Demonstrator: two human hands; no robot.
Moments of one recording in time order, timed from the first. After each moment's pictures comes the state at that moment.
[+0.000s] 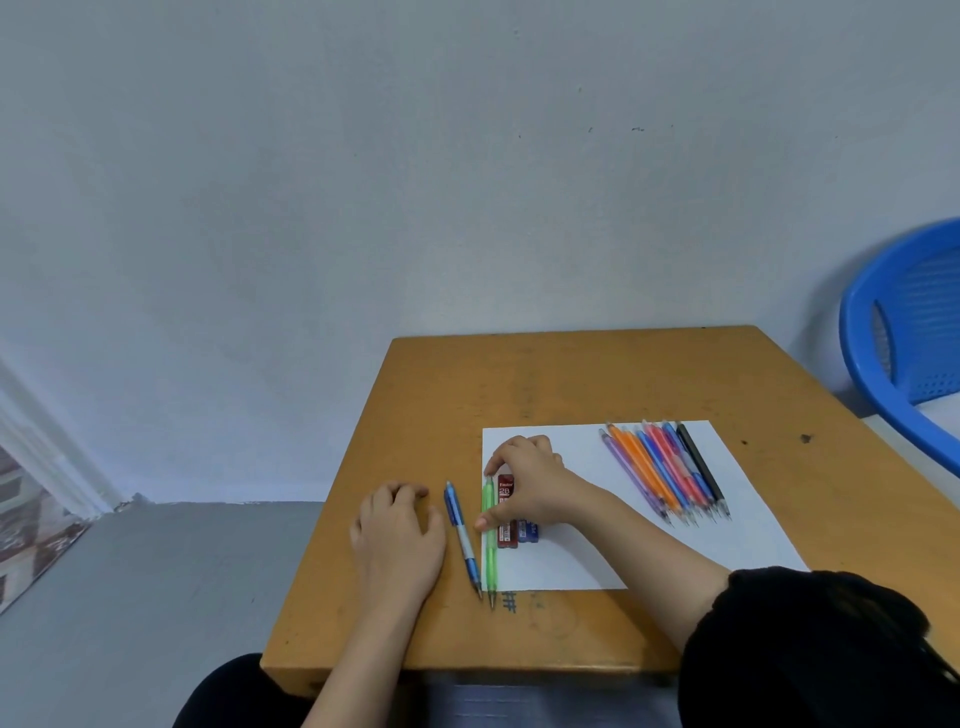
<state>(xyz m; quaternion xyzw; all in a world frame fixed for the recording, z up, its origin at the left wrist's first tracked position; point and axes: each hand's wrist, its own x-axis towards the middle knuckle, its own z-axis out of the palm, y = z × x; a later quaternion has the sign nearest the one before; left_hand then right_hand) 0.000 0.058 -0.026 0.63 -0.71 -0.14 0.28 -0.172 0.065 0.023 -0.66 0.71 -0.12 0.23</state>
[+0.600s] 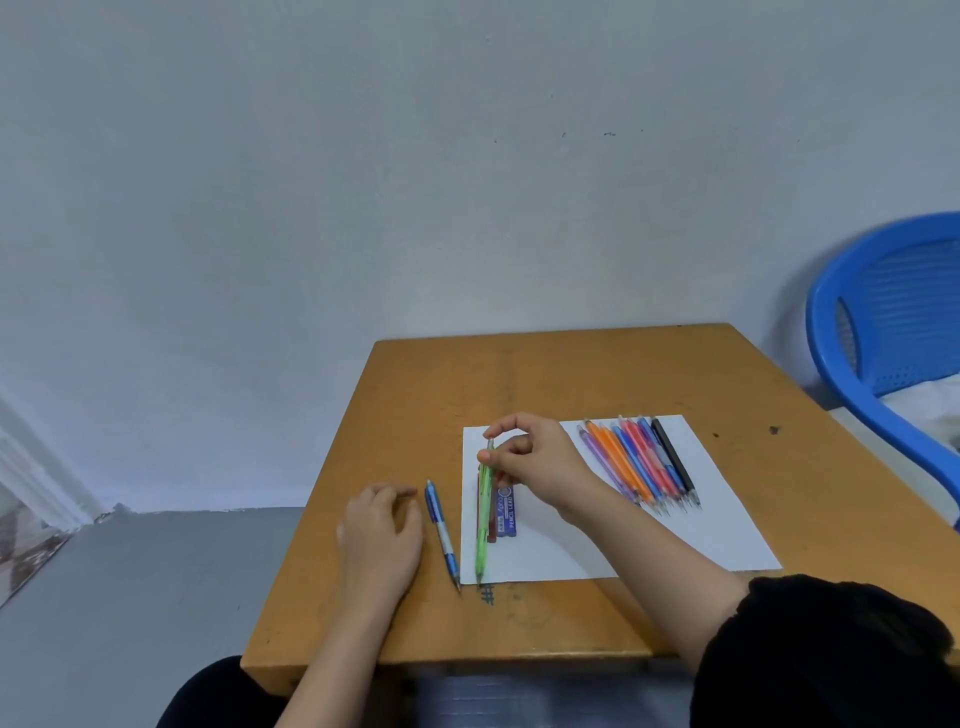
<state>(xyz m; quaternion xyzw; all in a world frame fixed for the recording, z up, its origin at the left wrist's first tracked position) 0.004 0.058 -0.028 0.58 -0.72 -0.20 0.34 -0.186 0.091 0.038 -0.48 0.61 -0.48 0.42</state>
